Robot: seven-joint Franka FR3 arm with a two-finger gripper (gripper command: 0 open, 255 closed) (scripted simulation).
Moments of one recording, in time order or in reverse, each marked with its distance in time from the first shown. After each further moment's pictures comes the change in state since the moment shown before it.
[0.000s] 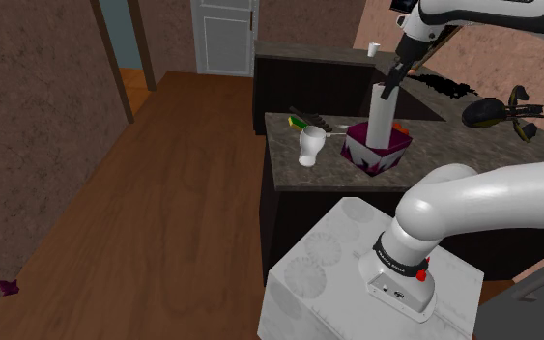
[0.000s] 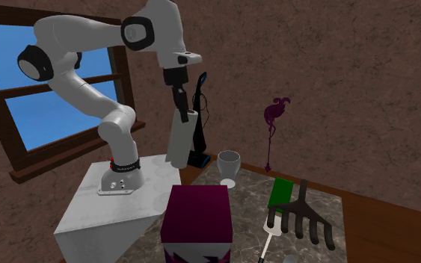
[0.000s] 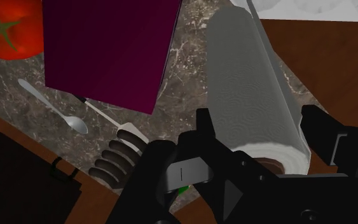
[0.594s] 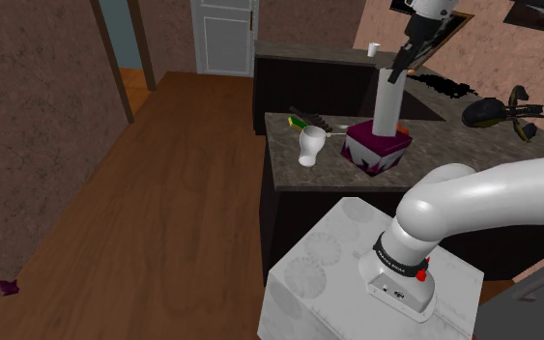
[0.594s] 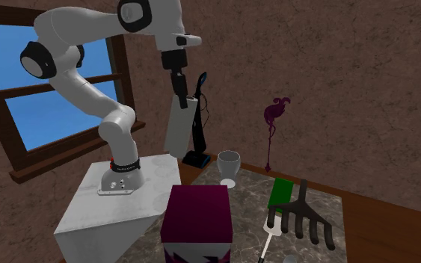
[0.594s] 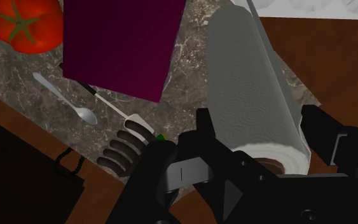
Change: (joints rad) arm 0.015 0.041 0.012 0.150 0.023 -0.107 -0.021
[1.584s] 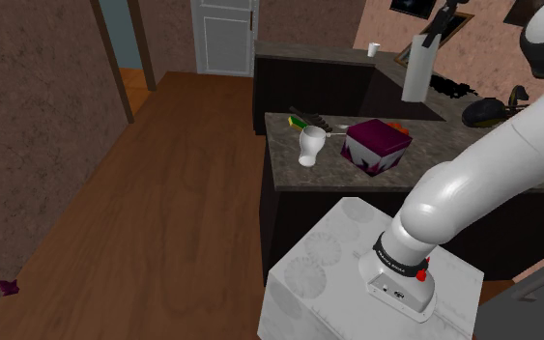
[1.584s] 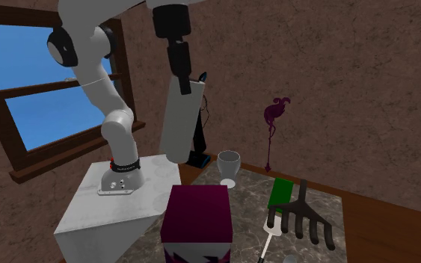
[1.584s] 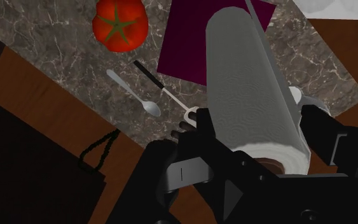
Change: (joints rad) arm 0.107 0.447 -0.402 0.628 0.109 -0.137 -0.392
